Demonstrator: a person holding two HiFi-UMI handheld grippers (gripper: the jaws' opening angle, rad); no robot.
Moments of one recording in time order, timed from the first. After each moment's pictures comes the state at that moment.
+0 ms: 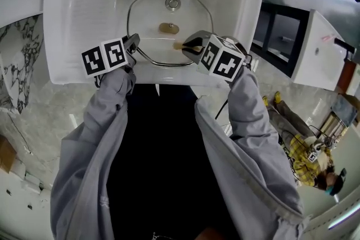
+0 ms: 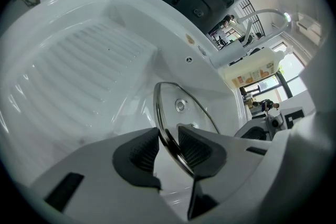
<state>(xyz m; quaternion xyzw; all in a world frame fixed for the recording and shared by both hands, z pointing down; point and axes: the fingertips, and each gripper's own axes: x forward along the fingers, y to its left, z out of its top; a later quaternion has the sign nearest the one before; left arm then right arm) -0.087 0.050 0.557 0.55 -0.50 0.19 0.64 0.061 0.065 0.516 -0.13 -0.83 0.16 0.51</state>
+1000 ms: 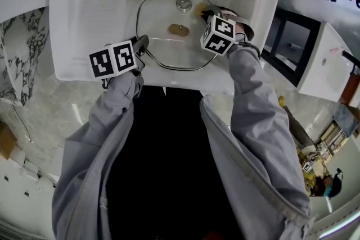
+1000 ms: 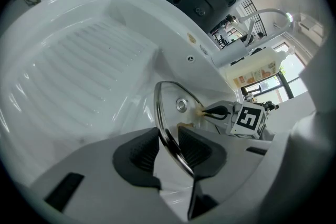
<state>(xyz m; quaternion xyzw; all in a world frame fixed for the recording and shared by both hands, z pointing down) -0.086 0.048 0.558 0.55 -0.50 0.19 0.65 0.080 -0.055 0.635 -0.02 -0.78 -0.05 0.62</state>
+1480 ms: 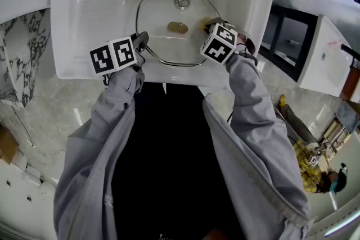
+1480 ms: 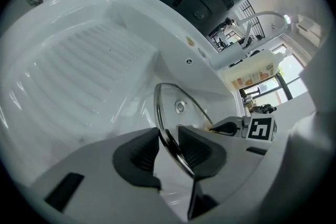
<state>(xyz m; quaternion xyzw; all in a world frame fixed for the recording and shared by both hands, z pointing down) -0.086 0.047 0.555 0.55 -0.51 0.17 0.64 0.106 -0.001 0.608 0.00 -0.75 0.06 0.65</state>
